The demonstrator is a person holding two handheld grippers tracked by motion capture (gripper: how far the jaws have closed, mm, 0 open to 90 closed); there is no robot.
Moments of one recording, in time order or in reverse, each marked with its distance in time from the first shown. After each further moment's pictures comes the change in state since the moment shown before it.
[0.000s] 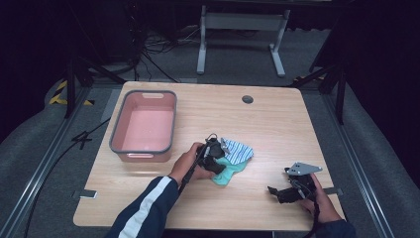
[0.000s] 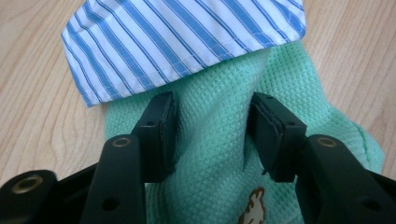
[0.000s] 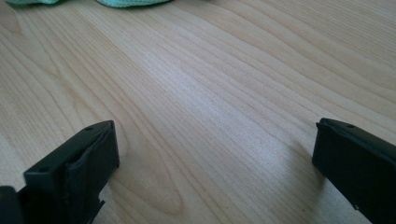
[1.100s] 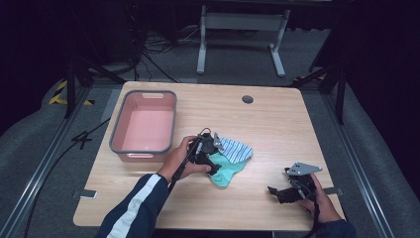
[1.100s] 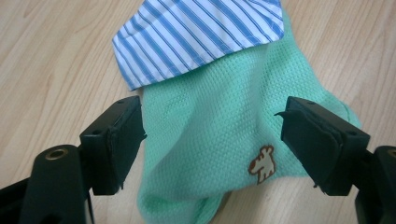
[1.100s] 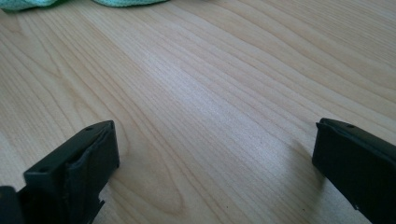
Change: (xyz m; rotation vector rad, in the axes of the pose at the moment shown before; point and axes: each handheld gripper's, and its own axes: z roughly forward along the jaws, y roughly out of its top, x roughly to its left) left arm 0.003 -0.006 -0.044 -0.019 0.051 0.042; right arm 0.000 0.000 0.000 0.000 0.000 0.000
